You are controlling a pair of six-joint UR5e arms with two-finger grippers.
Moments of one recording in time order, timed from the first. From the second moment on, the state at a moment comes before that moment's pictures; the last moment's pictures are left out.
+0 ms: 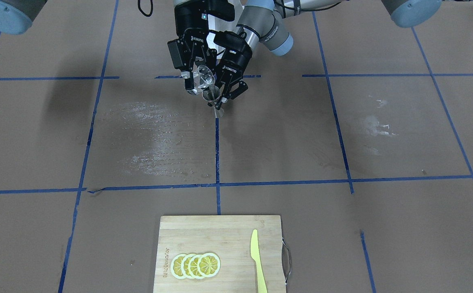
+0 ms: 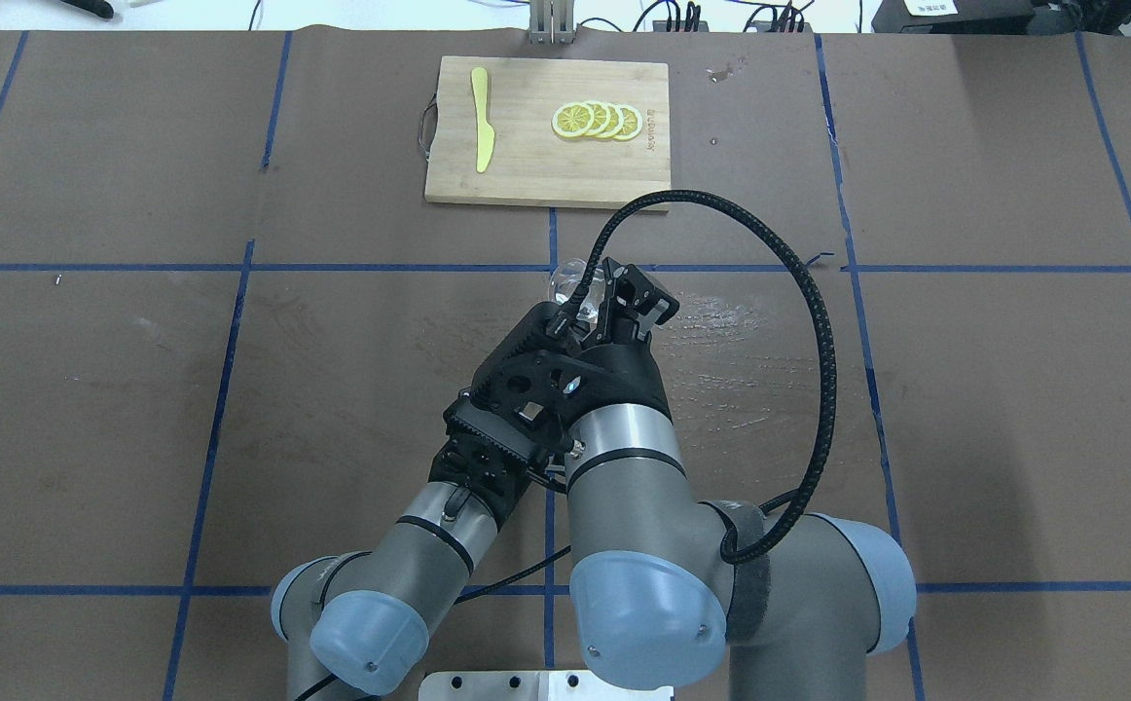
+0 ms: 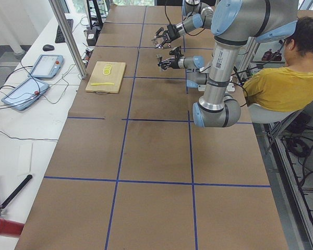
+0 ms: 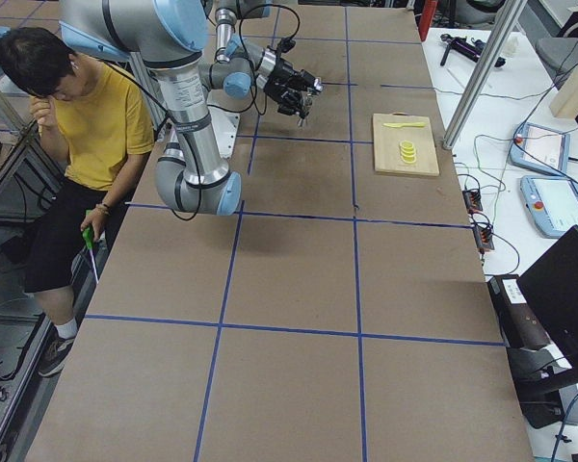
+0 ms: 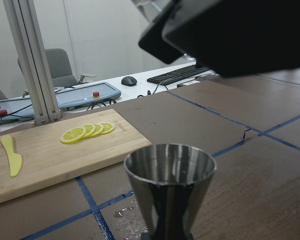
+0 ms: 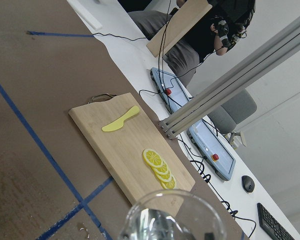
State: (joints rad) left arm -0.12 -2.15 -1.52 -2.68 -0.76 -0.56; right arm 0.17 -0.97 2.00 -1.60 0.65 0.39
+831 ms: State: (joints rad) left arm -0.12 -2.15 -1.52 -2.68 -0.76 -0.56; right arm 0.17 -0.97 2.01 -1.65 0.62 0.21
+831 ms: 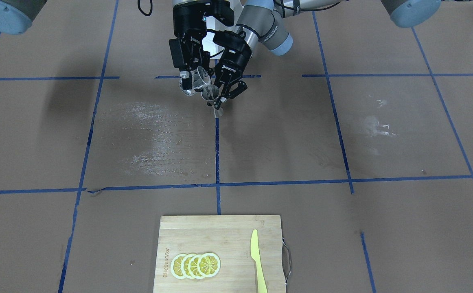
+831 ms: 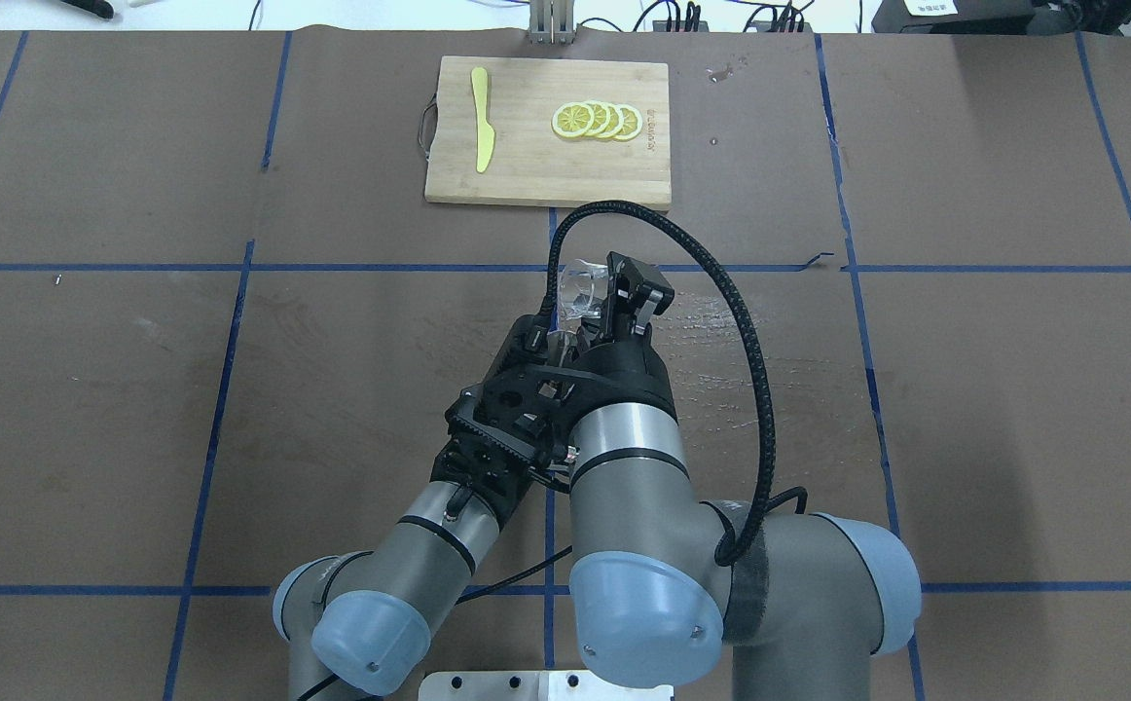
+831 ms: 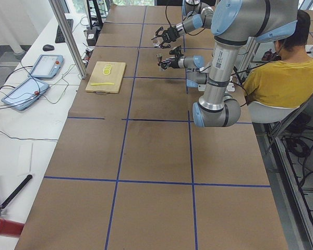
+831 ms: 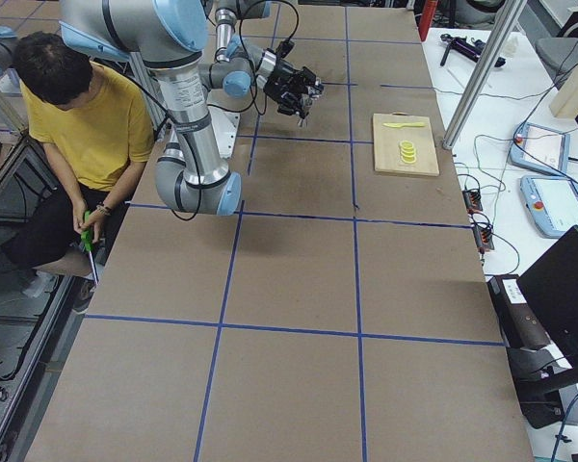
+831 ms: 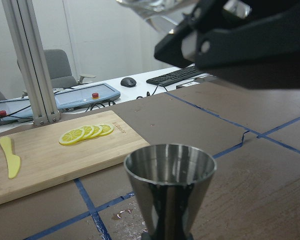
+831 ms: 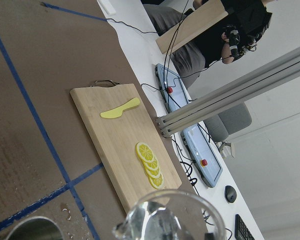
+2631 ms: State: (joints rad) left arm -0.13 -2.16 -1.52 -2.68 -0.75 -0.56; right arm 0.17 -0.96 2.02 -1.70 0.59 0.01
